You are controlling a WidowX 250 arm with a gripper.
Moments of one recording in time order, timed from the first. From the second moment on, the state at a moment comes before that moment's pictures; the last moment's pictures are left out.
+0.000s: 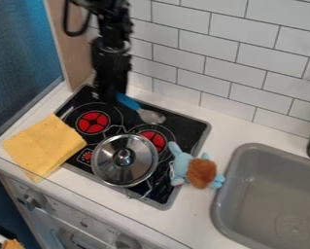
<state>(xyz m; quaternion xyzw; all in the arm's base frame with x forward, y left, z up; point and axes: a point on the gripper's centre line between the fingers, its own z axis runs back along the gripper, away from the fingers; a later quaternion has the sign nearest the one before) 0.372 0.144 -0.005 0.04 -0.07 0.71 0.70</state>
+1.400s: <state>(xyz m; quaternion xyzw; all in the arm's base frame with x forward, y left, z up) 0.283 0.207 -0.018 0.11 -0.04 0.99 -0.06</state>
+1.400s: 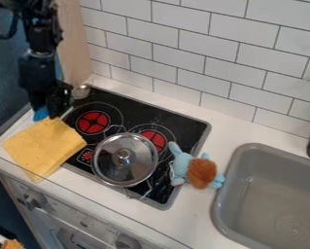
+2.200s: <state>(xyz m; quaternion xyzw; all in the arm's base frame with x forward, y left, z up) 0.285 0.201 -0.049 0.12 -0.01 0.99 -0.02</state>
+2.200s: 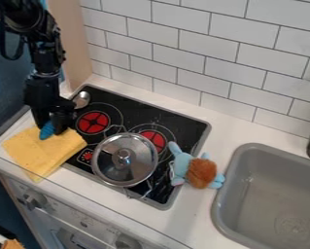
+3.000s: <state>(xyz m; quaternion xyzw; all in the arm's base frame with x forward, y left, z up) 0.289 0.193 -0.003 0.13 -0.06 0.99 0.00</state>
